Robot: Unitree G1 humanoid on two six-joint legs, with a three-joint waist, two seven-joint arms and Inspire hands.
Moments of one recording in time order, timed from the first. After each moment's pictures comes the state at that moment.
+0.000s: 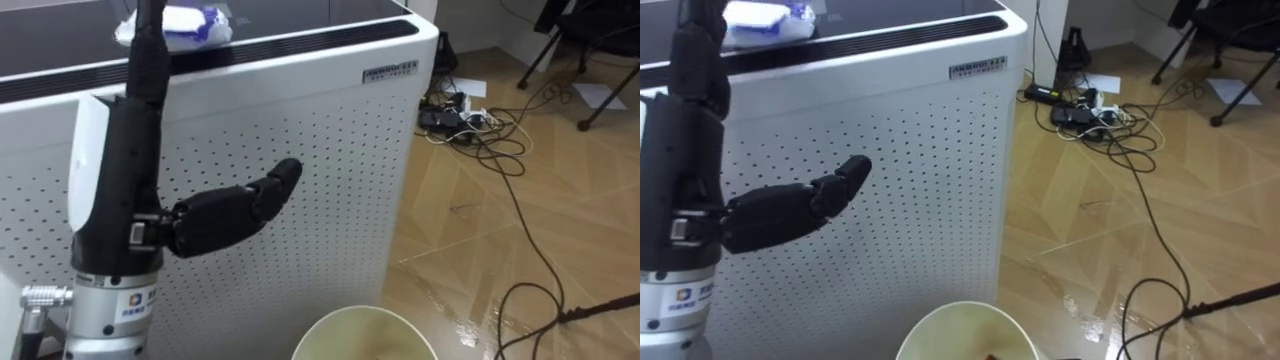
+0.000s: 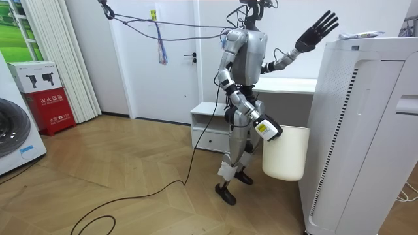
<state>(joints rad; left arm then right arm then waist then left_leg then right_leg) 0.02 0.32 -0.08 -0.43 0.30 -0.42 0.32 0.16 -0.33 0.19 0.59 0.27 -0.16 0.16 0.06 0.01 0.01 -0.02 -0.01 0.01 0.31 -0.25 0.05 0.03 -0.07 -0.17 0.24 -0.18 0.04</state>
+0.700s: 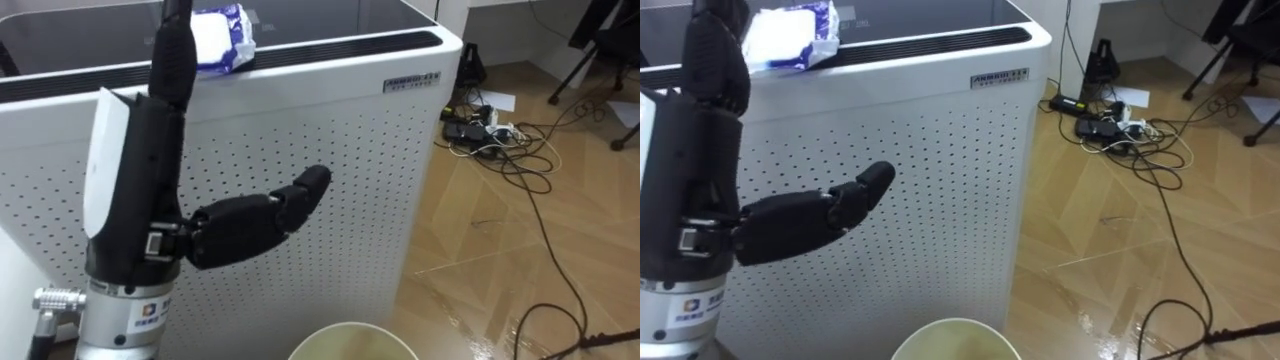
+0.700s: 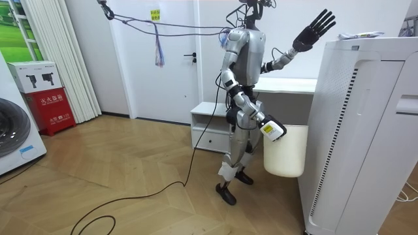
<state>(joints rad) 0.02 0.32 -0.12 -0.44 0.30 -0.43 0.28 0.13 -0.33 0.22 0.62 0.23 -0.16 0.23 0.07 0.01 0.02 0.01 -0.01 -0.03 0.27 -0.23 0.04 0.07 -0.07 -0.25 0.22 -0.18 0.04</state>
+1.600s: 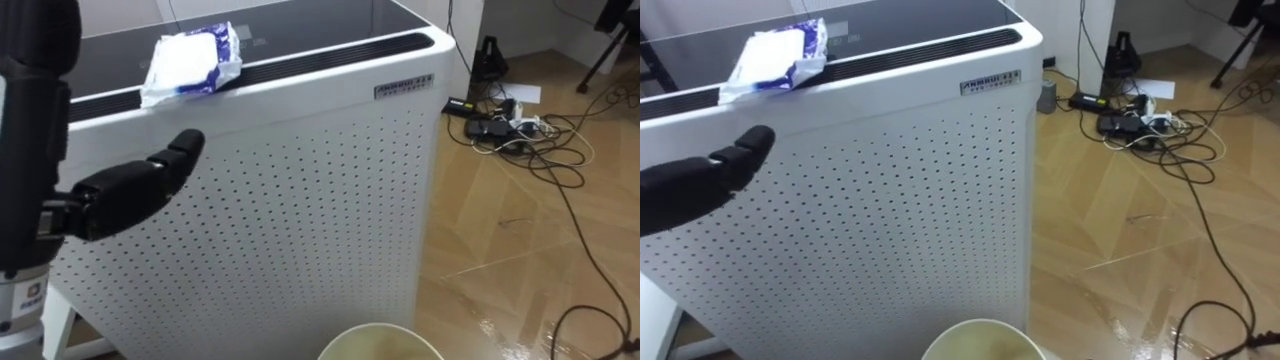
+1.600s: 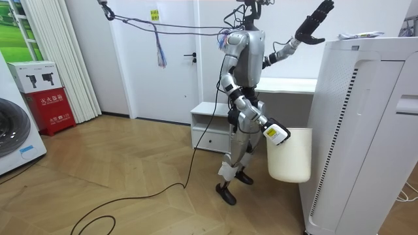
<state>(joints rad) 0.04 0.46 0.24 -0.45 0.57 -0.42 0.33 0.17 -0.38 0.11 0.57 0.14 -0.16 0.24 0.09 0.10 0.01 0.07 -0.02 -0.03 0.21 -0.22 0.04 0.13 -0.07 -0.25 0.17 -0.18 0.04</state>
